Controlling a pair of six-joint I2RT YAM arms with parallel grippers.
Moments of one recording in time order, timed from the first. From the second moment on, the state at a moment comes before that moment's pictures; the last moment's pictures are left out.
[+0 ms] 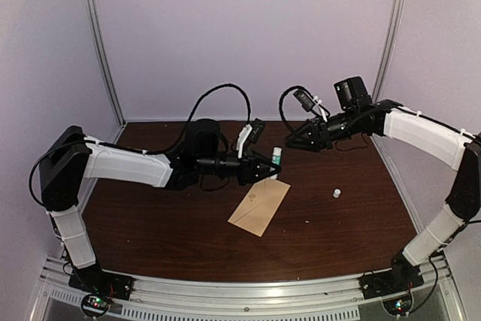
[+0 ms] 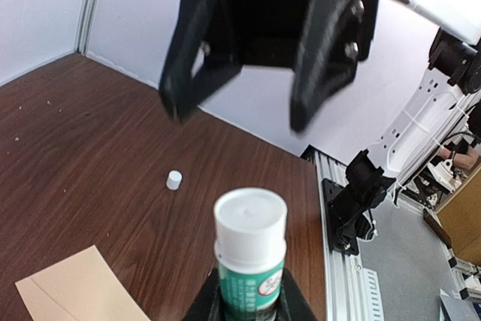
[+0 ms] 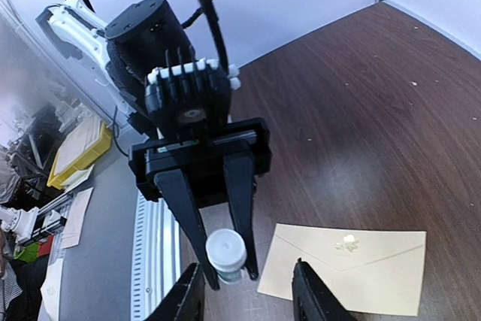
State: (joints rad) left arm -0.91 1.84 1.14 0.54 0.61 -0.34; right arm 0.45 1.54 1.31 -0.48 -1.03 -0.15
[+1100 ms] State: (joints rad) left arm -0.89 1.78 1.32 -0.43 0.43 0.06; right arm 0.16 1.66 1.27 -0.86 -0.20 -0.52
